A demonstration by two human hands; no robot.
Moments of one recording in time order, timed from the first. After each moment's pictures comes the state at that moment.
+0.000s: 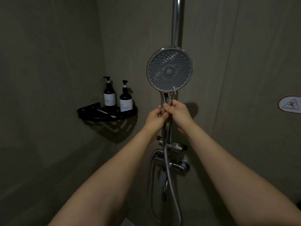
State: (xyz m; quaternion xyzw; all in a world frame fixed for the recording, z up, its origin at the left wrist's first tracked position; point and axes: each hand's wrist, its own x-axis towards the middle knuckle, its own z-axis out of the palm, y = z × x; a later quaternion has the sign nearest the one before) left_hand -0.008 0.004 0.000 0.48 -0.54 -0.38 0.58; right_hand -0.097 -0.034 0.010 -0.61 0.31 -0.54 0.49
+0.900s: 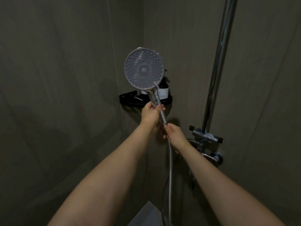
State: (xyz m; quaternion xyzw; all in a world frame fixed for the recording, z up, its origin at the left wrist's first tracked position) left_hand 0.103 0.064 -0.016 0.50 -0.36 -0.35 0.70; right_hand 0.017 0.036 -0.088 -0.70 0.35 -0.40 0.48
